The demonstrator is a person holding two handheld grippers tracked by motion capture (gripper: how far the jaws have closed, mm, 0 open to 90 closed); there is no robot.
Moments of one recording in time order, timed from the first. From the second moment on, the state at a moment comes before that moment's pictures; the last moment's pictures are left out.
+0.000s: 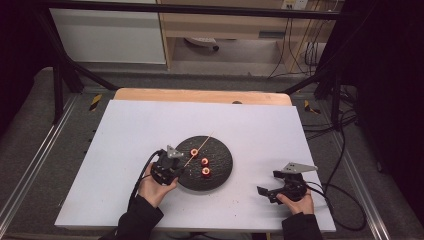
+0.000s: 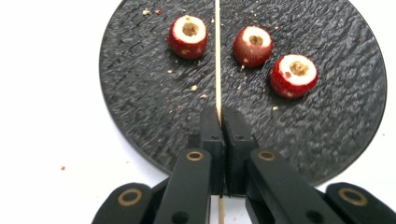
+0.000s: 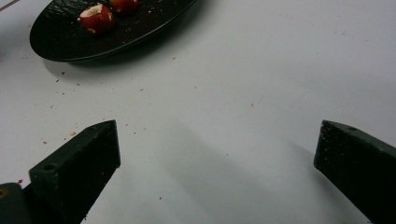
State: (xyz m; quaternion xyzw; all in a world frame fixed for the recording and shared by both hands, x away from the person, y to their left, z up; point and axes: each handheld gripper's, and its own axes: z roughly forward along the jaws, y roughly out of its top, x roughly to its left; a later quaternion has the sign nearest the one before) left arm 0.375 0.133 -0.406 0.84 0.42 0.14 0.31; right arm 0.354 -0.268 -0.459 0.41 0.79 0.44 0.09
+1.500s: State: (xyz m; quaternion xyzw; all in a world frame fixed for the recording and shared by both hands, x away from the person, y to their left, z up) left arm 0.313 0.228 -0.431 0.80 0.36 0.16 0.45; right arm 0.359 -0.243 -0.443 0.41 0.79 0.44 0.09
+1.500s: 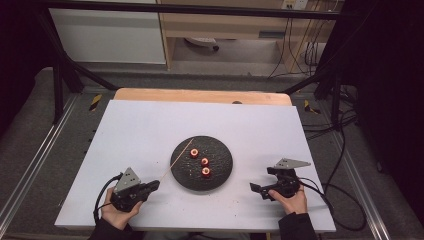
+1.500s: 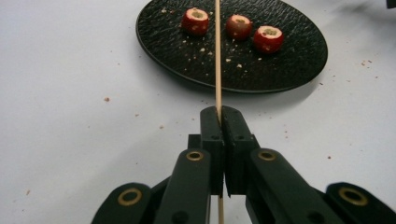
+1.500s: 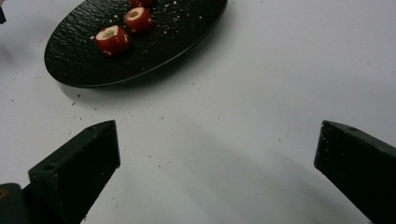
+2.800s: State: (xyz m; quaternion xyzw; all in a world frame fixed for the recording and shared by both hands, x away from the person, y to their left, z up) left arm 0.316 0.232 -0.434 0.80 0.37 0.15 0.45; right arm 0.402 -0.114 -0.390 0.38 0.86 0.34 0.07
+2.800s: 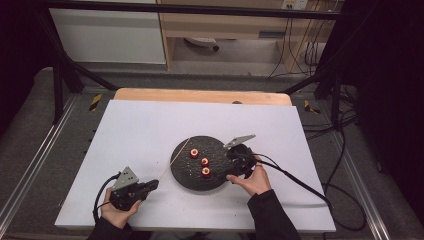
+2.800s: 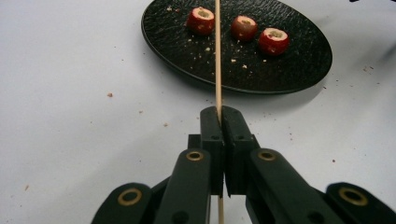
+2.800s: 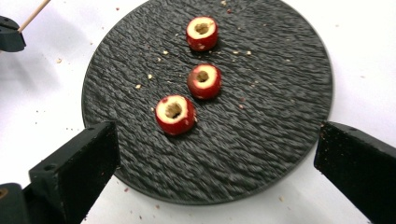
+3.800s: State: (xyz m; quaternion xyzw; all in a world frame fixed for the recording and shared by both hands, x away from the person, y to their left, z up) left arm 0.317 0.232 -0.435 0.80 0.37 0.15 0.45; right arm 0.428 -0.057 -0.408 0.42 0.88 0.24 0.01
